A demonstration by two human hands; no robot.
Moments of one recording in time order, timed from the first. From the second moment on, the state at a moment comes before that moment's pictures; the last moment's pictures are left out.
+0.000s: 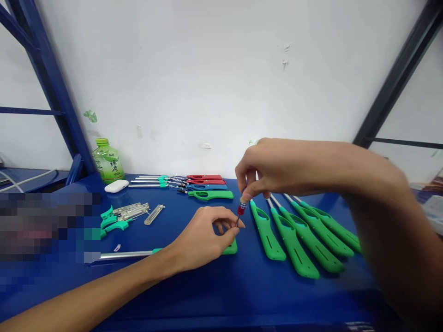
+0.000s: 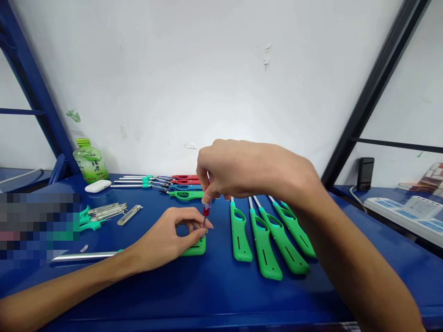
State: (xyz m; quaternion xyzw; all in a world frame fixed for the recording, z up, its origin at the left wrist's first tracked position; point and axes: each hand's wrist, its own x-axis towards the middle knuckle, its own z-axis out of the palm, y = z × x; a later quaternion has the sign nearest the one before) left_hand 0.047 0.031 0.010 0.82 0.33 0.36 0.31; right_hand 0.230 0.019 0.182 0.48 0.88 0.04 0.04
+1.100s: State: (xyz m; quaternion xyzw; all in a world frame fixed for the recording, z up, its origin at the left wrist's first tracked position) left_hand 0.048 0.031 0.013 0.81 0.32 0.36 0.34; right_hand 0.234 0.012 0.181 0.47 0.88 0.07 0.02
